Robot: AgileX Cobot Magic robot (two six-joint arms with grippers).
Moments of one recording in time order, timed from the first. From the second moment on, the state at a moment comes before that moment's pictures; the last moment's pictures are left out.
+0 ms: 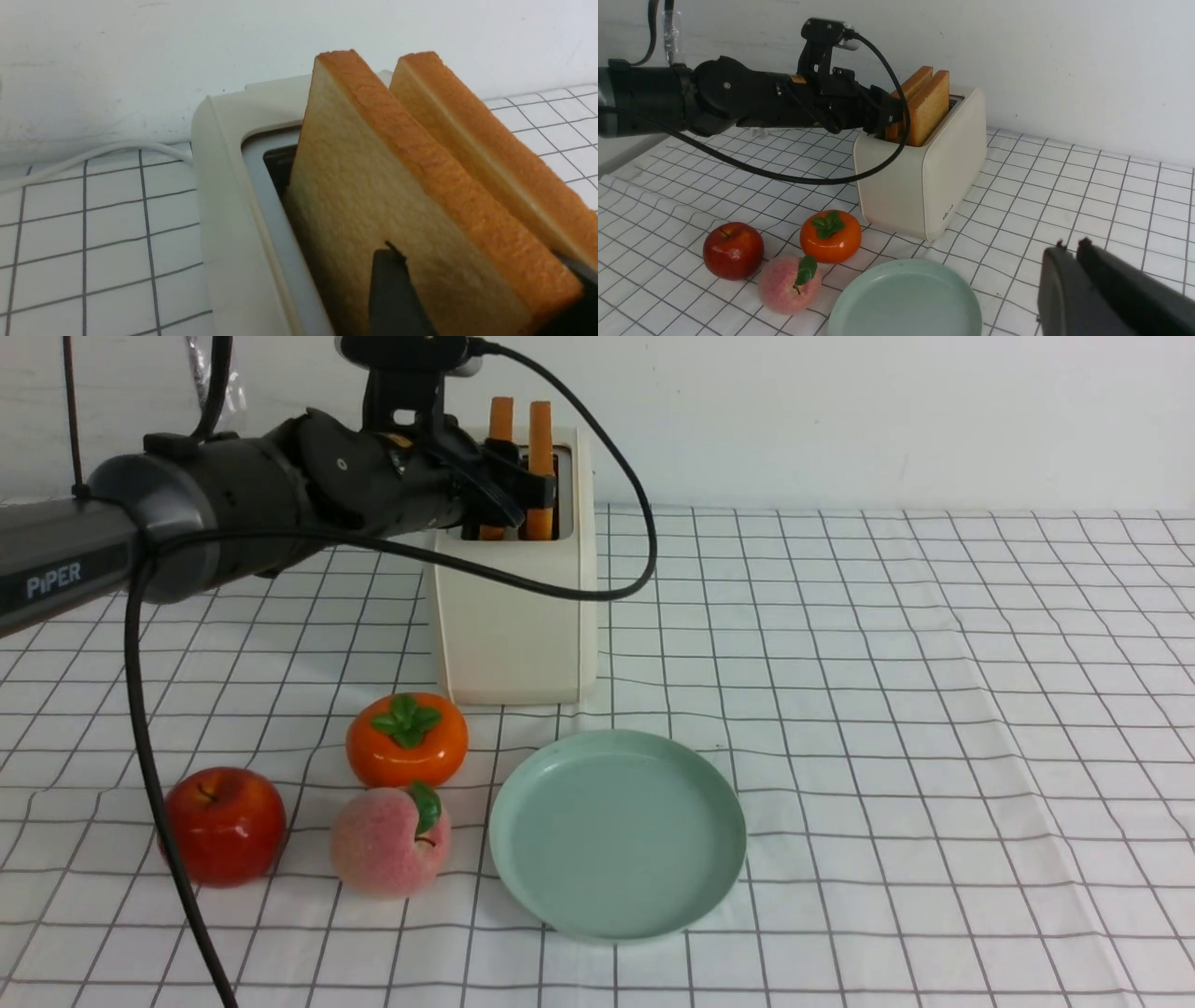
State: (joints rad) right arm 0.21 0.69 -0.92 0.60 0.60 -0.41; left arm -0.31 1.94 -1.54 -0.62 0.00 0.53
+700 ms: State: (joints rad) right arm 0.21 0.69 -0.92 0.60 0.61 -0.41; left arm -0.31 1.96 -1.54 -0.63 -0.12 0.51
